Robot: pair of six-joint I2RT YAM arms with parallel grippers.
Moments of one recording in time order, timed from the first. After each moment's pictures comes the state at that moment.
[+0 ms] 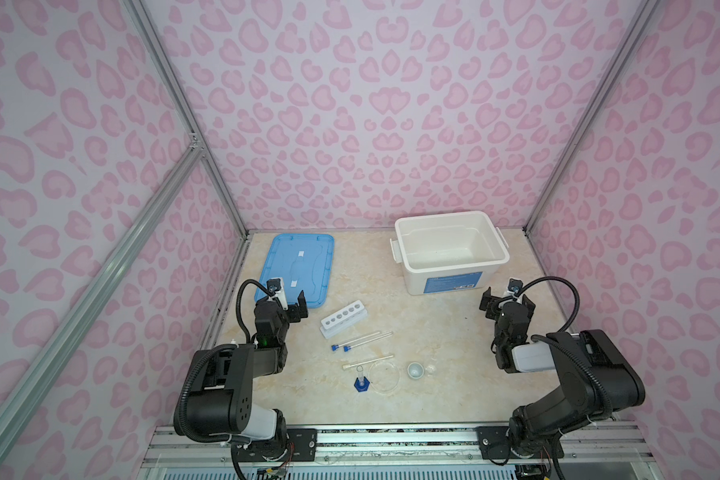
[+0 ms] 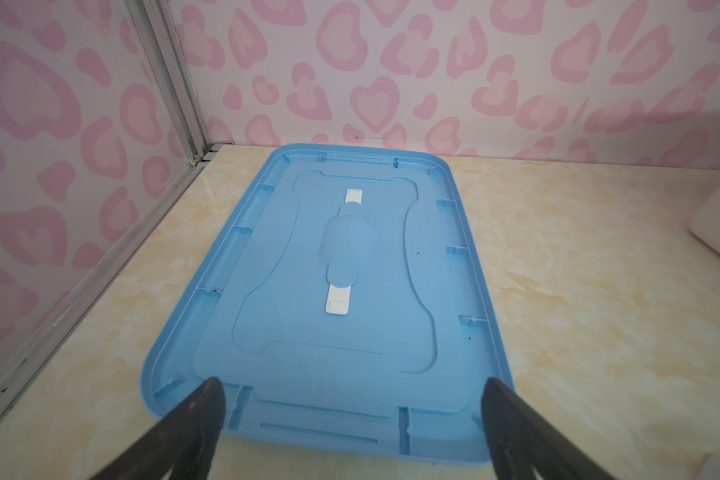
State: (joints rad) left arm 0.03 1.47 0.33 0.85 0.00 -0.04; right arm 0.06 1.57 0.30 1.04 0.43 0.04
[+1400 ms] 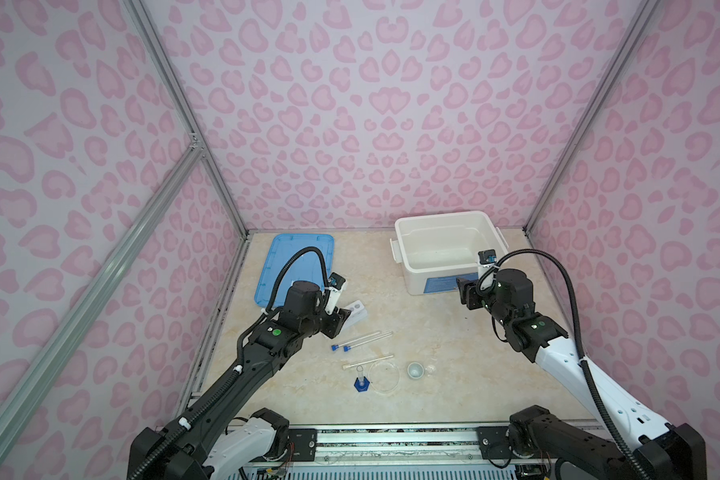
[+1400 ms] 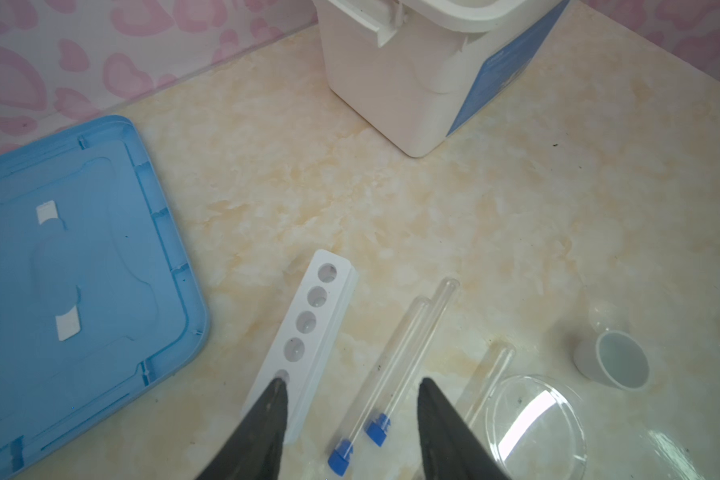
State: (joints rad) left arm -0.46 1.04 0.80 -0.48 0.18 0.11; right arm 0.35 1.07 0.79 -0.19 0.10 0.04
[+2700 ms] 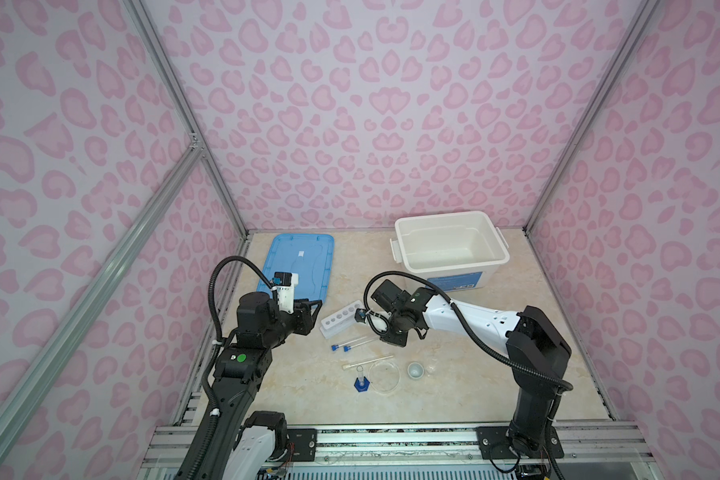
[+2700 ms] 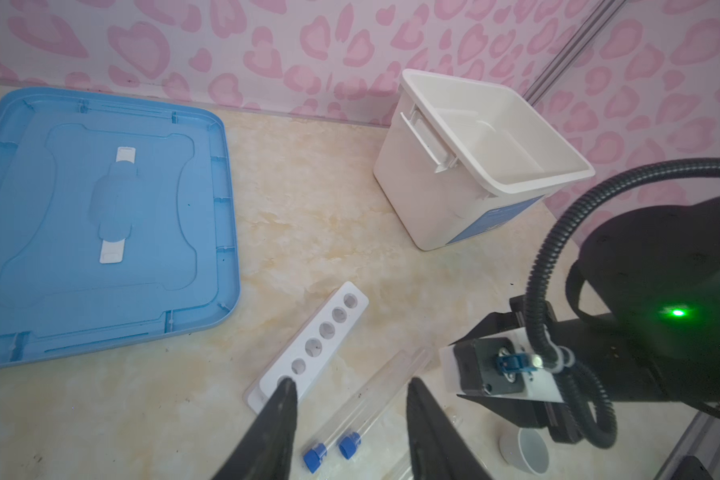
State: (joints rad) left arm -0.08 0.77 0.67 -0.37 0.45 -0.21; right arm 0.89 1.87 1.38 -0.76 0.00 -0.47
